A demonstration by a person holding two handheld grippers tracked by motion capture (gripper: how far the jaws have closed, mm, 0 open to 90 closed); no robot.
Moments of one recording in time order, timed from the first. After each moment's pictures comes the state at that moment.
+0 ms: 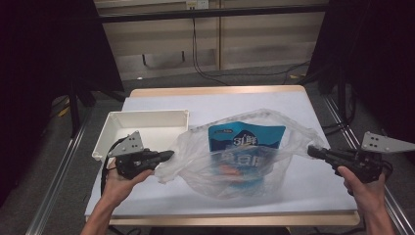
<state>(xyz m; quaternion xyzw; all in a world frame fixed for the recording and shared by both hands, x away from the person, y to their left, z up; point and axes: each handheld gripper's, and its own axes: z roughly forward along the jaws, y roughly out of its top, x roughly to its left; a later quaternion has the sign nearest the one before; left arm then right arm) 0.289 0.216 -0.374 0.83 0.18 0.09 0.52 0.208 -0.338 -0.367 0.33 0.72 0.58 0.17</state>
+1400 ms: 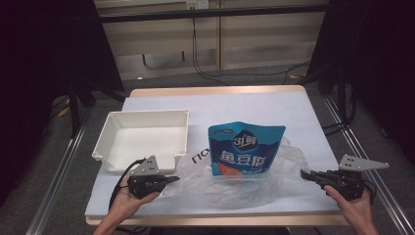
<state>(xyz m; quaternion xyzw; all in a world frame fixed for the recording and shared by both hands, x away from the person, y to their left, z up) 0.271 0.207 -0.437 0.88 0.18 0.05 0.43 0.198 -0.337 -0.443 0.40 0.75 0.51 0.13</state>
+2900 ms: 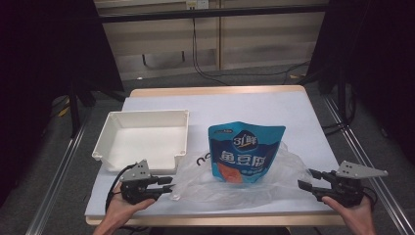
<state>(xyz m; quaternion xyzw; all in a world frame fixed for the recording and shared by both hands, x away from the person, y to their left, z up) 0.260 0.226 -0.435 0.86 0.21 0.05 0.47 0.183 -0.329 -0.443 0.40 0.76 0.49 0.16</state>
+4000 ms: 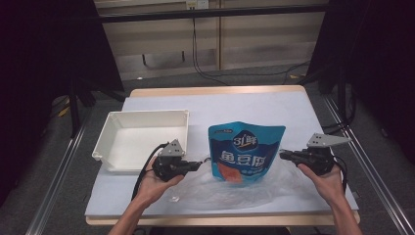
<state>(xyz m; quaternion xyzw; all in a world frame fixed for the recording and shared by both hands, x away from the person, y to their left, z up) 0.302 0.146 -0.430 0.88 0.21 0.03 0.43 0.264 -0.290 -0.432 0.38 0.78 0.48 0.15</state>
